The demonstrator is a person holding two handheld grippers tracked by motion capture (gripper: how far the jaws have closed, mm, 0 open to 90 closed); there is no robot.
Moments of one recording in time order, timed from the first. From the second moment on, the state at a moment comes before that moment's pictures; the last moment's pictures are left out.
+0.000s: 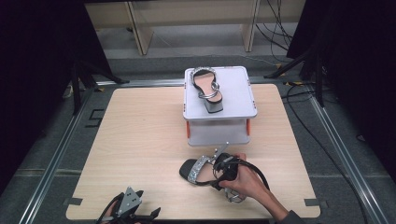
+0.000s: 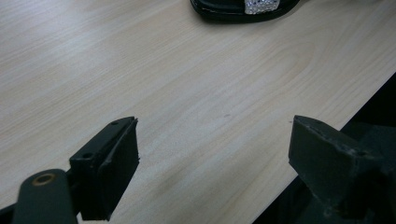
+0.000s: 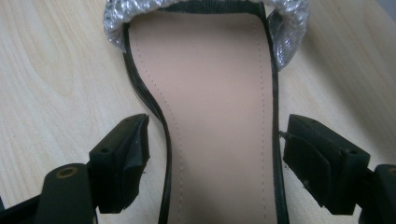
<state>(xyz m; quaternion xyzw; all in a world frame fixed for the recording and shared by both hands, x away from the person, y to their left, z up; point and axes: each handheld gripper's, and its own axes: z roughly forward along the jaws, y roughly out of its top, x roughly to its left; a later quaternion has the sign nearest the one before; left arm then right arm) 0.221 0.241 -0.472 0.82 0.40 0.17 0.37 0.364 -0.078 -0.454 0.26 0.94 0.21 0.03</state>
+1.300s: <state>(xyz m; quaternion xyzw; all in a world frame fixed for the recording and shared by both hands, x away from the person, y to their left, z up) 0.220 0.242 -0.472 0.82 0.39 0.18 0.37 0.355 -0.079 -0.446 0.22 0.95 0.20 0.06</state>
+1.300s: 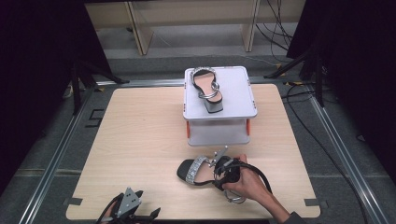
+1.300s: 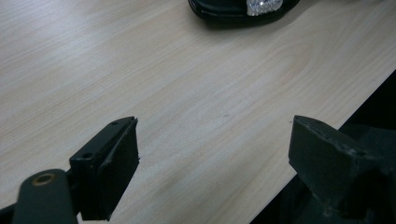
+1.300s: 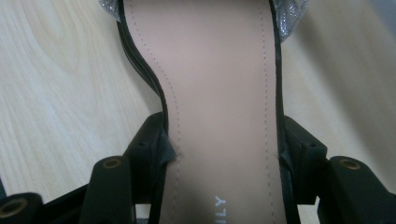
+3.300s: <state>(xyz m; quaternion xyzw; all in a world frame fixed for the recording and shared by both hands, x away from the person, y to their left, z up) 0.220 0.240 -0.473 0.82 0.40 0.17 0.38 0.552 -0.120 -0.244 0.52 0.79 0.28 0.16</state>
